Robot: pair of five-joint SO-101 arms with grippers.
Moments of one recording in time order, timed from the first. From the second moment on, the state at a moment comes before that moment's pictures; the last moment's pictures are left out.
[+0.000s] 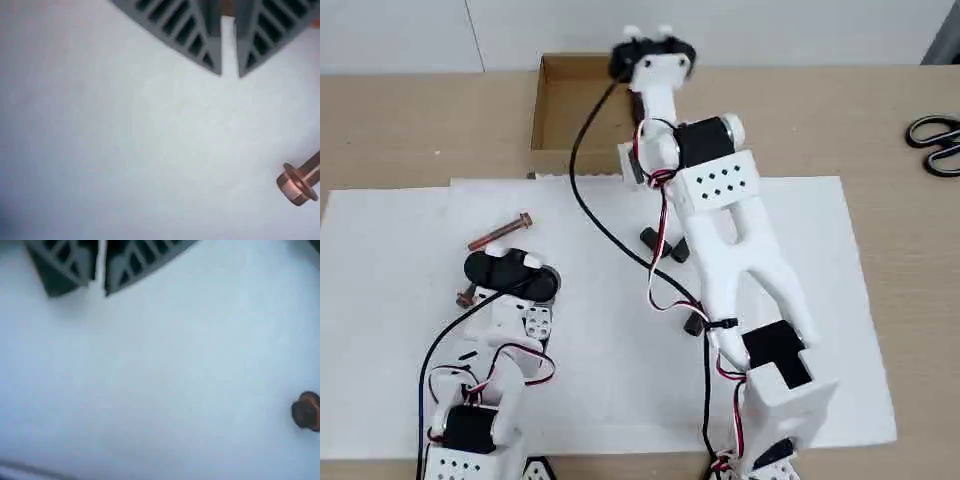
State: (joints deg) left arm 4.4 -103.4 96.5 50.0 -5.1; right arm -23.8 14.0 -29.5 85.5 -13.8
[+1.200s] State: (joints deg) left arm 4.4 -103.4 96.5 50.0 -5.1; right arm -18.6 27.2 -30.1 95.2 -29.8
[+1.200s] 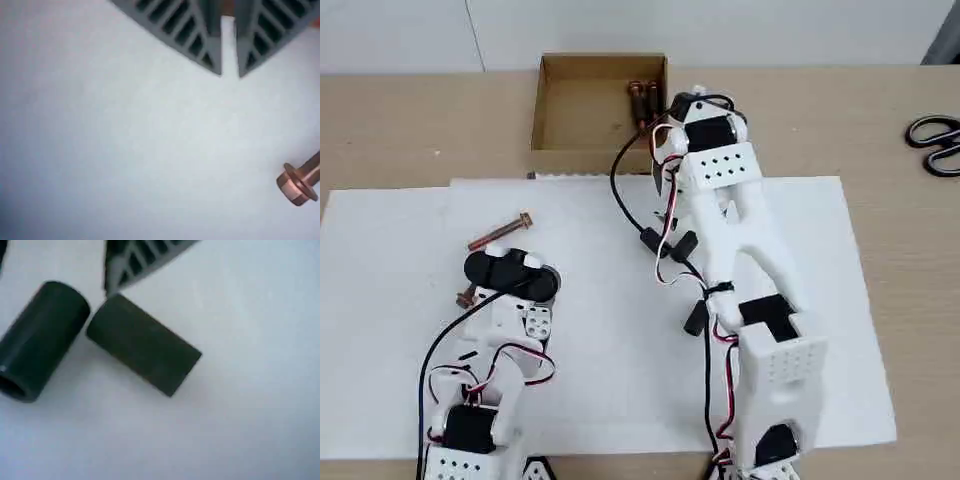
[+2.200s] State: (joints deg) left arm 4.4 -103.4 96.5 50.0 -5.2; right arm -18.6 40.9 -31.6 93.9 -32.8
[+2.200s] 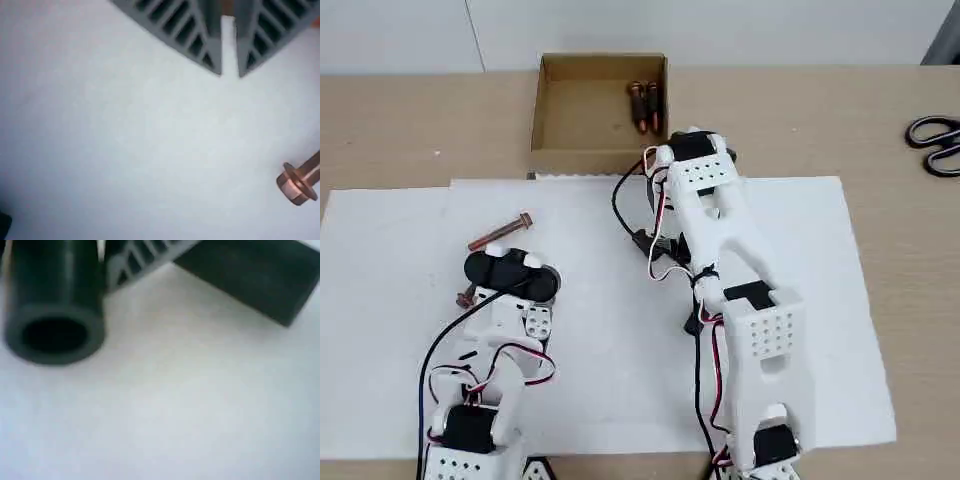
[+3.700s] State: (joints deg) left arm -2.2 -88.9 69.1 60.9 -8.9; right arm -3.6 -21.9 9.6 95.2 -18.8
